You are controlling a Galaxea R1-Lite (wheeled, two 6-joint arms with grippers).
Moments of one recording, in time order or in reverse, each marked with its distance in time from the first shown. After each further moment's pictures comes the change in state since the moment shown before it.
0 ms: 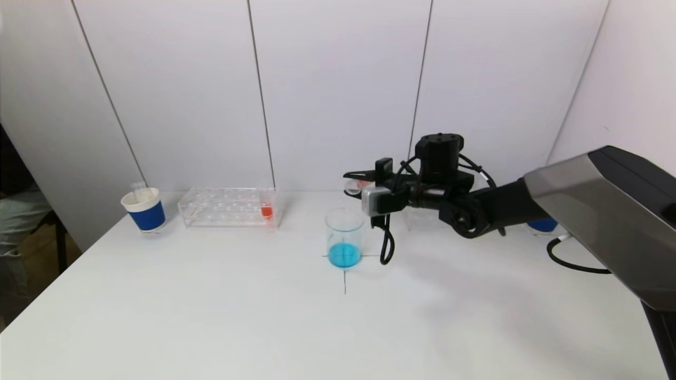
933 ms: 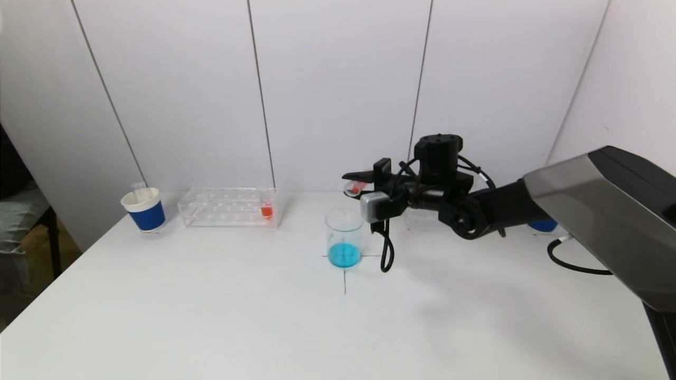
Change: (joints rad) left arm 0.000 0.000 0.000 0.000 0.000 0.000; right arm 0.009 -0.005 0.008 -0.002 -0.011 -0.088
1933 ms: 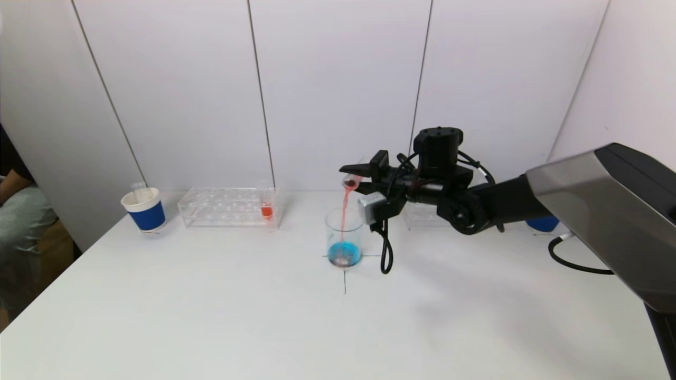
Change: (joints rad) left arm 0.000 0.000 0.000 0.000 0.000 0.000; right arm 0.006 -0.005 -0.037 0.003 -0.013 -0.172
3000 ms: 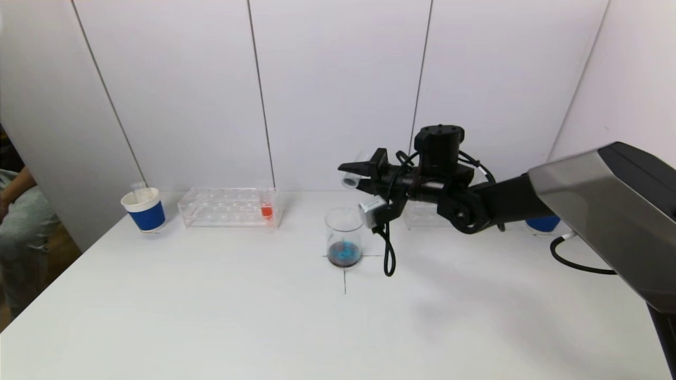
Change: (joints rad) left arm 0.000 0.000 0.000 0.000 0.000 0.000; right arm 0.003 -0.007 0.000 -0.010 0.009 -0.137
